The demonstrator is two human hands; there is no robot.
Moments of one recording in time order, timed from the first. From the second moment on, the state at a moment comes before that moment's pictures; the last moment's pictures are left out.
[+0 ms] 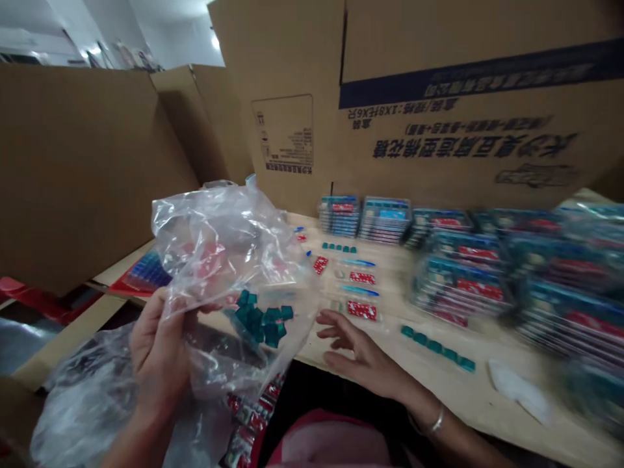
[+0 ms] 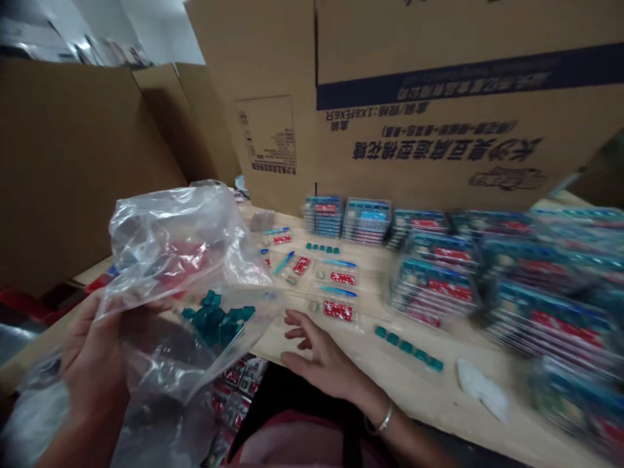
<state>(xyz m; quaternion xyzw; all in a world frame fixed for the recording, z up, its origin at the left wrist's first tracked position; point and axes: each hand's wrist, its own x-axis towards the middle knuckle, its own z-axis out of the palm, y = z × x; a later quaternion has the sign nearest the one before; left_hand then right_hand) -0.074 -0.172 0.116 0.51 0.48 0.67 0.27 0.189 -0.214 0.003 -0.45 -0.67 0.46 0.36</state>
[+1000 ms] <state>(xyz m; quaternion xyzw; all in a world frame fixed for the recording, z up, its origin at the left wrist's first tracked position) -0.045 -0.107 -0.014 0.71 0.50 0.39 0.32 0.124 -0.082 -0.012 -0.49 -0.86 0.11 0.08</state>
